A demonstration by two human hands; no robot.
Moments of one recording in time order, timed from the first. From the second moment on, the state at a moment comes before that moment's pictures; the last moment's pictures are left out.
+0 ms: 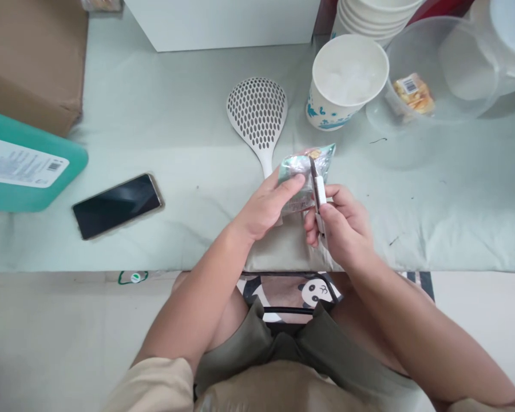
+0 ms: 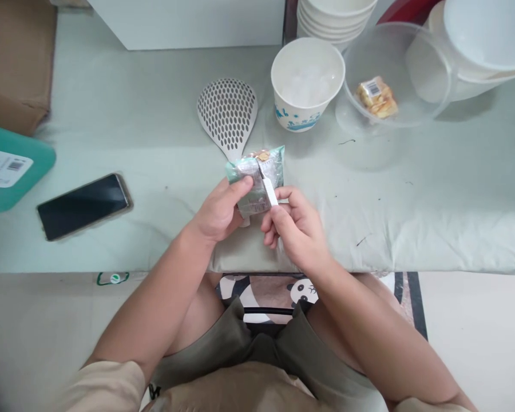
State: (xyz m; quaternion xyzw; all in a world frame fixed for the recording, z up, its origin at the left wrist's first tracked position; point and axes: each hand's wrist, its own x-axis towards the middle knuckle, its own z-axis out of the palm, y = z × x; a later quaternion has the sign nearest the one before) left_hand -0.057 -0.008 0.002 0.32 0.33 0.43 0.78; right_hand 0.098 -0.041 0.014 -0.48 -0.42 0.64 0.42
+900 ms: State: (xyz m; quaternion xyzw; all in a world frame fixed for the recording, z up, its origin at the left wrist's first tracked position) left_hand -0.066 0.001 0.013 0.23 0.36 0.50 0.76; right_hand 0.085 -0.043 0.012 -0.49 -0.40 0.68 0.37
